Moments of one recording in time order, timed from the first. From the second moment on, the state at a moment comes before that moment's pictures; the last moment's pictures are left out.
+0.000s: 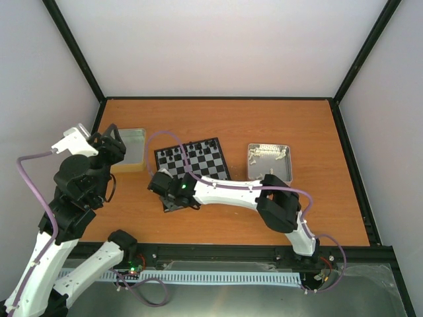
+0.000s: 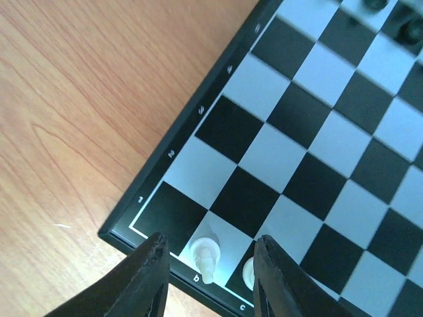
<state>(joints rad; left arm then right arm) -0.51 0.61 1.09 -0.54 -0.59 -0.53 1.26 2.09 1.66 -0.68 0.28 0.34</state>
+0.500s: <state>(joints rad) -0.51 0.61 1.08 -0.52 -0.54 -0.52 0.92 1.58 1.25 -0.59 0.35 0.53</state>
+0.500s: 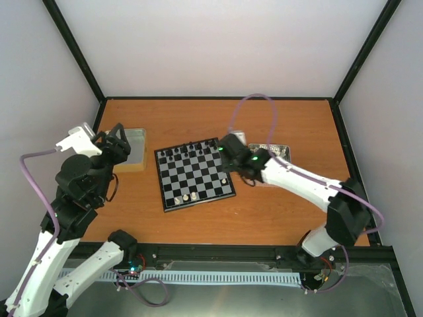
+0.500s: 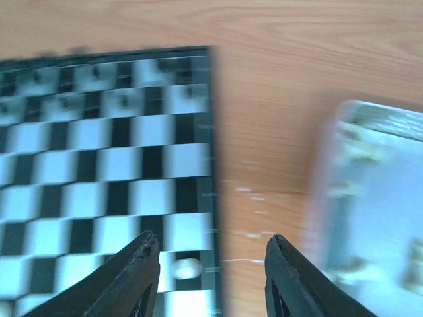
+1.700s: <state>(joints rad) -0.51 0.75 0.83 -0.39 -0.17 -0.57 0.35 1.77 1.05 -0.19 -0.02 0.75</state>
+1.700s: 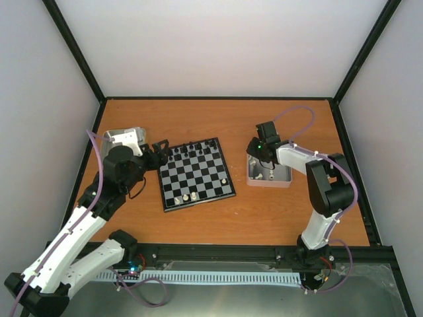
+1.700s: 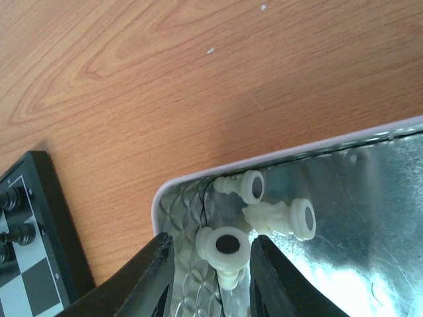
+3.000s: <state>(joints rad) -0.51 0.89 0.77 -0.25 0.15 -0.53 0.30 1.58 0.96 -0.21 -0.18 0.78</state>
